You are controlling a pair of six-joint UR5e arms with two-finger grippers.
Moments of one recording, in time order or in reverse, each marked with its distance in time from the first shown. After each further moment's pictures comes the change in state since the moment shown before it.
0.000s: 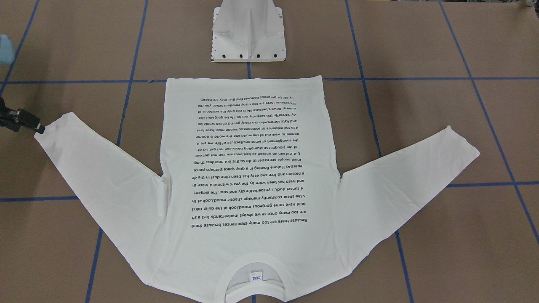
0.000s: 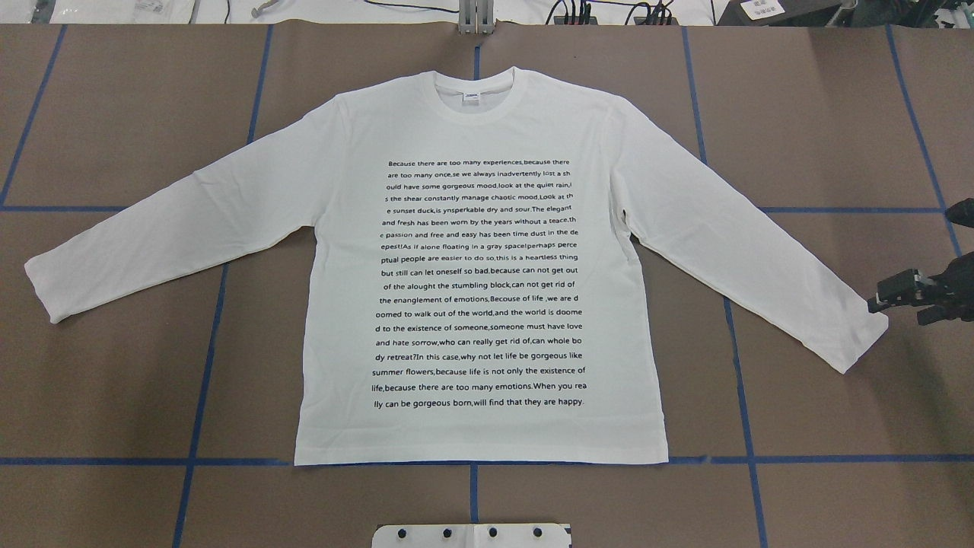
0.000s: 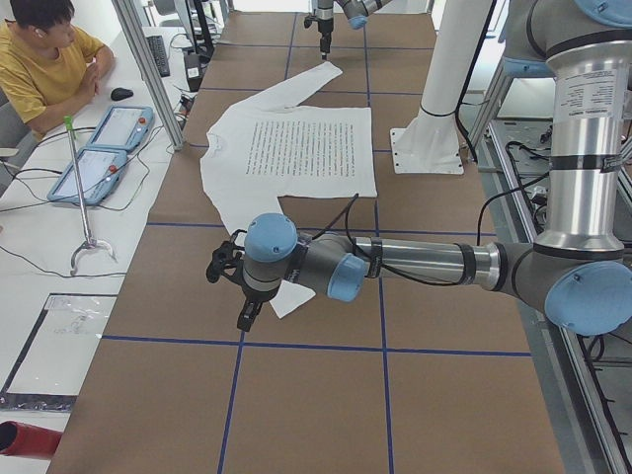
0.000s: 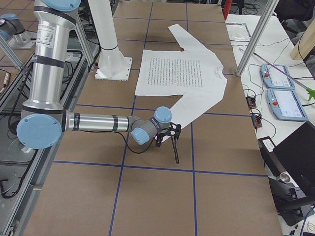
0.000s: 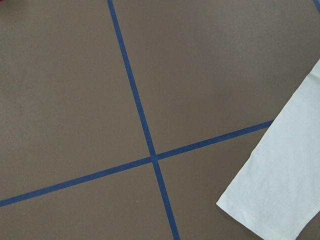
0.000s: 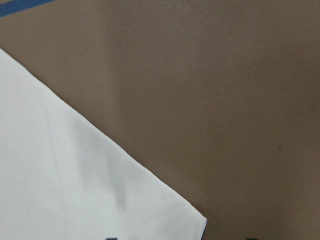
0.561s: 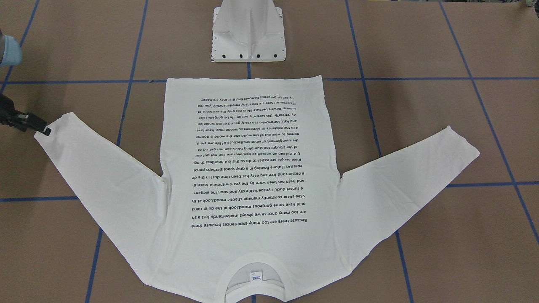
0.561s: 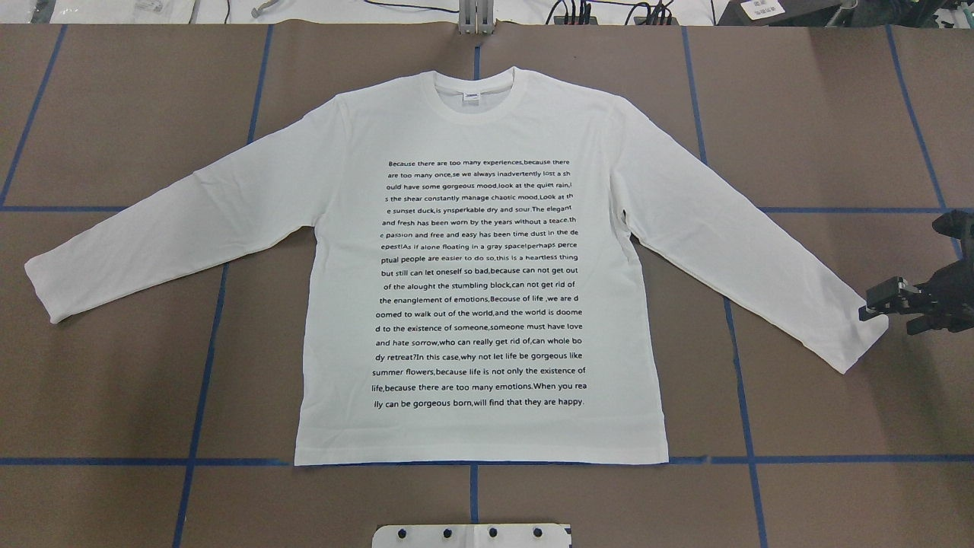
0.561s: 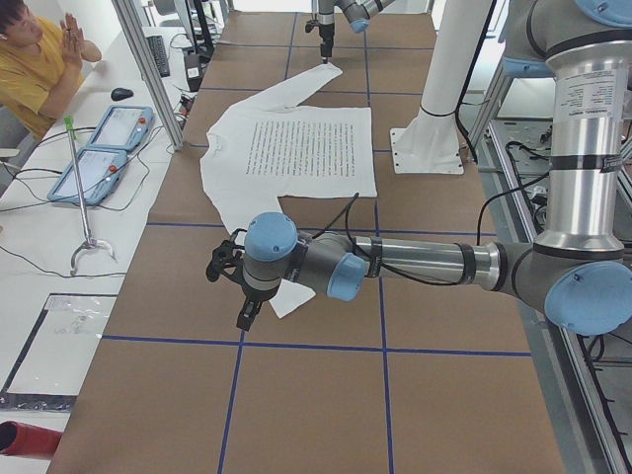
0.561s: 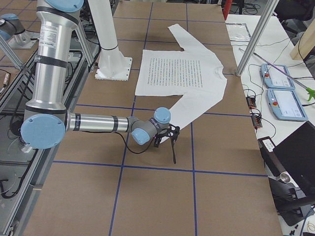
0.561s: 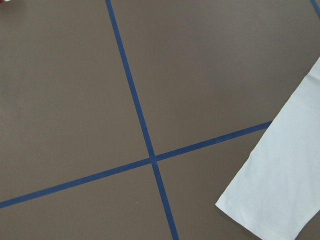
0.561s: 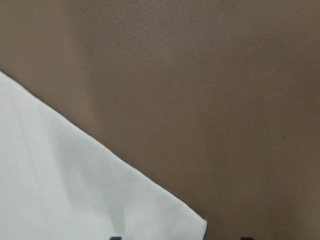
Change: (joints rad) left arm 0.000 0.001 -0.004 0.000 0.000 0.003; right arm -0.036 0.006 -0.022 0.007 -0.027 0.060
